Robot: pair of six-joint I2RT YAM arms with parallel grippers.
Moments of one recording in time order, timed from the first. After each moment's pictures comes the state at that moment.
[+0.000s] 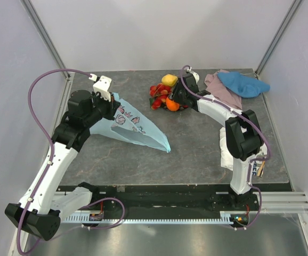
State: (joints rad) left arm -0.33 1.00 1.13 -0.43 0.16 0.03; right arm 0.45 1.98 1.52 -0.20 0.14 0.74
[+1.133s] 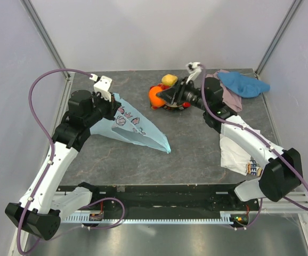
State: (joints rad) left arm -0.33 1.00 1.12 -0.43 0.17 0.03; right arm 0.50 1.42 1.17 0.20 -0.39 0.61
